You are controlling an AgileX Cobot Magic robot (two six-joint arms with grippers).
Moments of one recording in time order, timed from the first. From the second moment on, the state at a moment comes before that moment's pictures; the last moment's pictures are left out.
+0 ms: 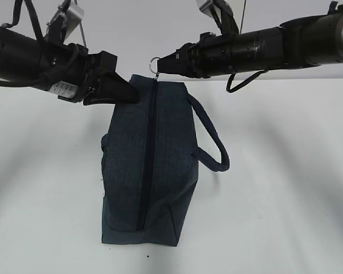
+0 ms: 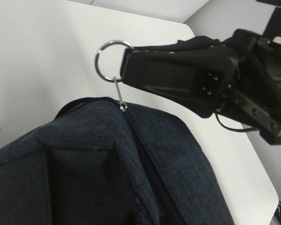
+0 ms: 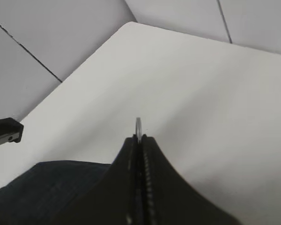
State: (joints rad) left arm -0.25 1.71 -1.16 -1.20 0.83 0.92; right arm 0.19 2.08 -1.52 1.62 0.82 -1.51
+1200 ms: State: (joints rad) left arm -0.25 1.69 -1.18 -1.17 0.90 0.96; right arm 0.10 2.30 -1.78 1.40 1.21 -1.09
